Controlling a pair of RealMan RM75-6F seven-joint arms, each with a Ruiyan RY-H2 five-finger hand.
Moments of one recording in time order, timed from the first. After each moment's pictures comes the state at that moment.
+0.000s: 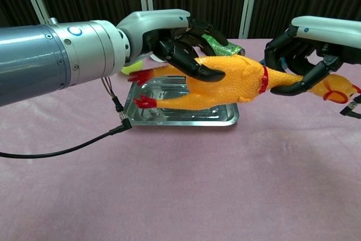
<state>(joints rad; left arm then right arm) -0.97 -1.59 -0.31 -1.86 0.78 0.99 0.26 0.64 -1.29 0.12 -1.63 -1.46 1.03 0.16</state>
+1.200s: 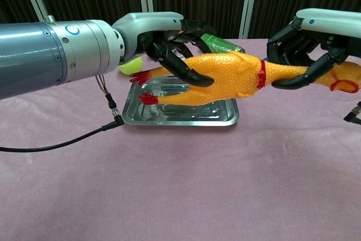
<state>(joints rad) -0.99 -1.56 -0.30 -1.85 0.73 0.99 0.30 0.64 -1.27 0.13 -1.63 -1.48 1.03 0.26</state>
